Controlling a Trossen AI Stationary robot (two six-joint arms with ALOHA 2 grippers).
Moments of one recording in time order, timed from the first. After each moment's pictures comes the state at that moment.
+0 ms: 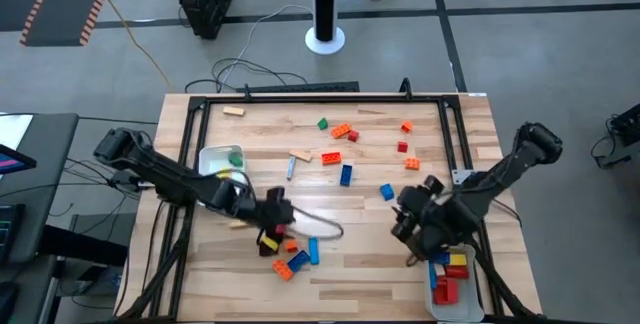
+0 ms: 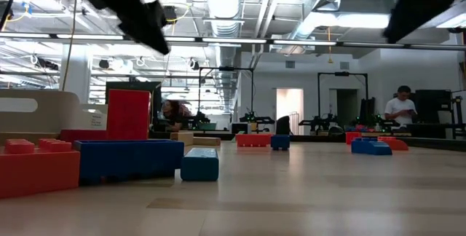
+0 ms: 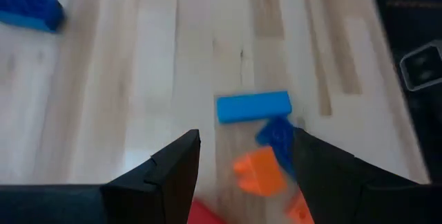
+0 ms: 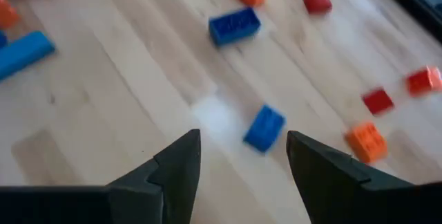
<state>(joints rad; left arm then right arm) -0.39 1.45 0.99 -0.34 -0.16 -0.34 0.66 1.40 1.11 -1.17 0.71 1.20</state>
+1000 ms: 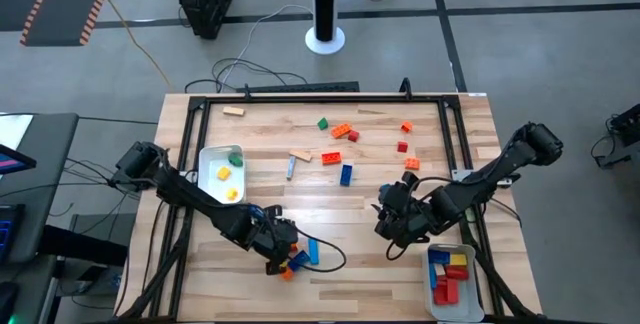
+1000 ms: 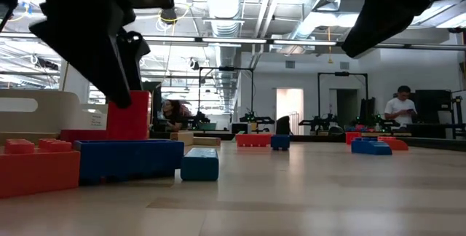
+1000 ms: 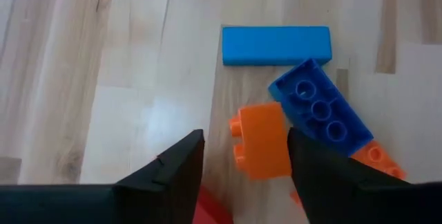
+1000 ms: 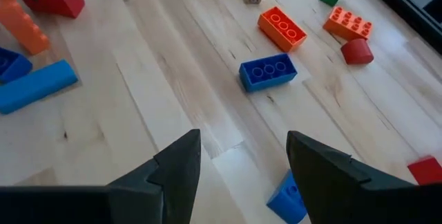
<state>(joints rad) -0.51 1.69 1.08 -0.46 -0.30 -0.54 0.54 1.40 0.99 -0.76 0.74 0.87</state>
